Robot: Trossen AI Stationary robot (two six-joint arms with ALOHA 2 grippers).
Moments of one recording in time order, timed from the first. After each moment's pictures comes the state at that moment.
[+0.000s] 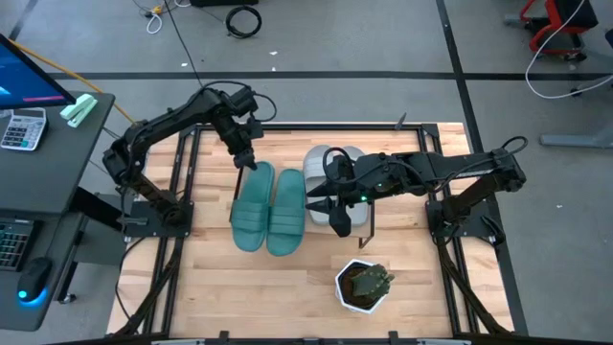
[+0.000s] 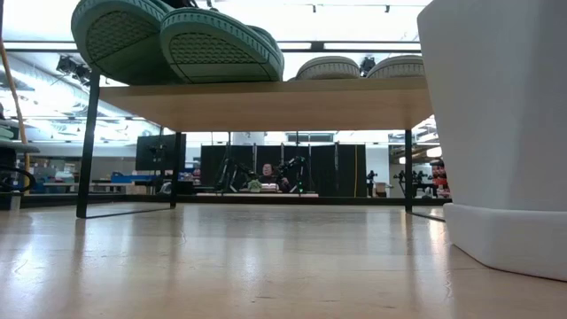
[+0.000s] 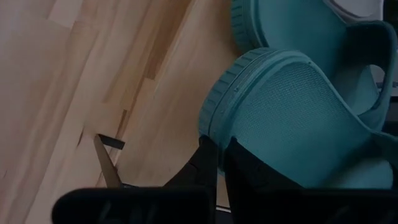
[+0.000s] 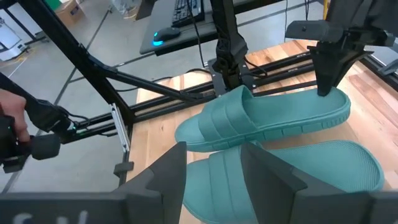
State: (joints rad) left arm 0.69 1.57 1.43 -1.29 0.56 0.24; right arm 0.17 1.53 1.66 -0.56 0.10 0.42
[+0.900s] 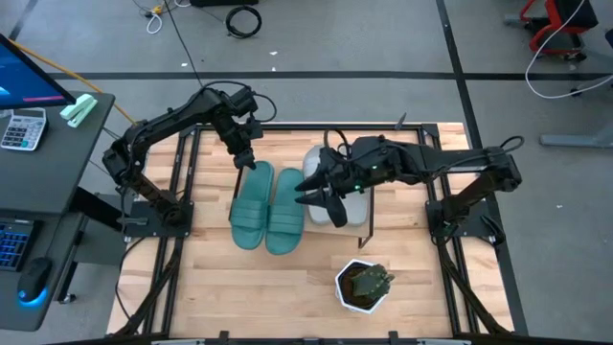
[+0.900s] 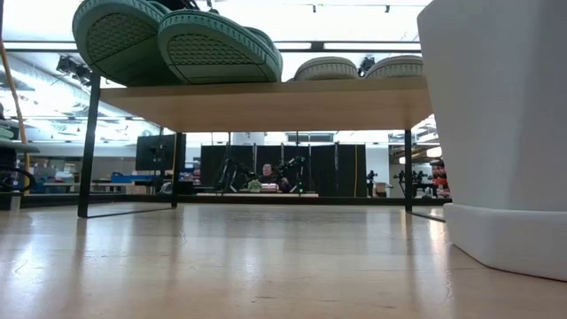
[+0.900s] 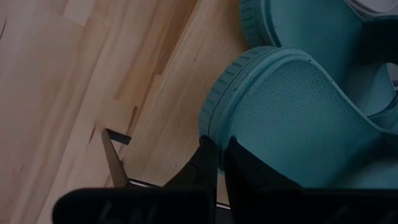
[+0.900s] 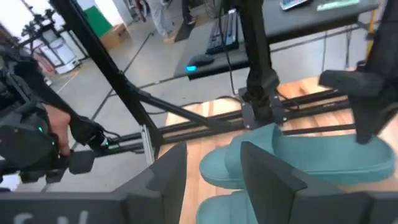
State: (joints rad) left arm 0.69 1.57 1.43 -1.29 0.52 0.25; right arm 0.08 1.56 1.66 -0.39 -0.11 0.35
